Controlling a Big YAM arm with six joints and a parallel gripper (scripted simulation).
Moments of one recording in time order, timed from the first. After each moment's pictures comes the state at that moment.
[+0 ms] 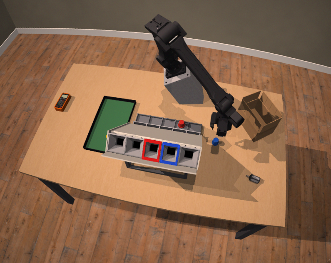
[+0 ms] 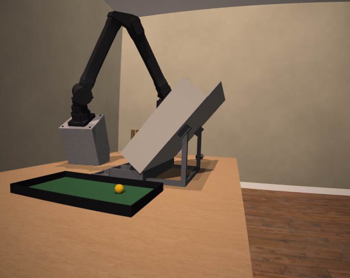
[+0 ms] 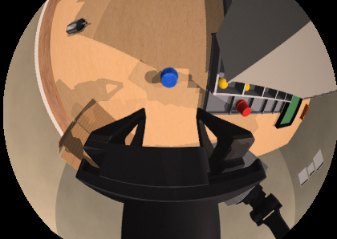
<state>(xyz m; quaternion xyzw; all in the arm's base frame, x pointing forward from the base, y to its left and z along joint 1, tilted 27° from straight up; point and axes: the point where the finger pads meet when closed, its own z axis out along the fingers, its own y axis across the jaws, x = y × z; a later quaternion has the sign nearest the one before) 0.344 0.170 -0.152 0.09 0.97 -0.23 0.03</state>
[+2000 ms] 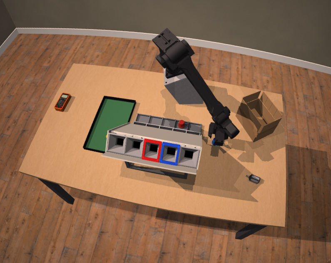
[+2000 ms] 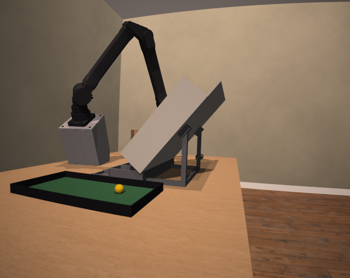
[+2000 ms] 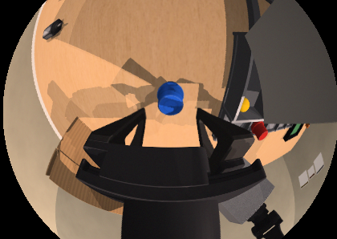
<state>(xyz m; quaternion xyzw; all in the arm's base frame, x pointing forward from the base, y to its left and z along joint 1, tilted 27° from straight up) 0.346 0.132 -0.233 0.09 0.97 -0.24 0.03</state>
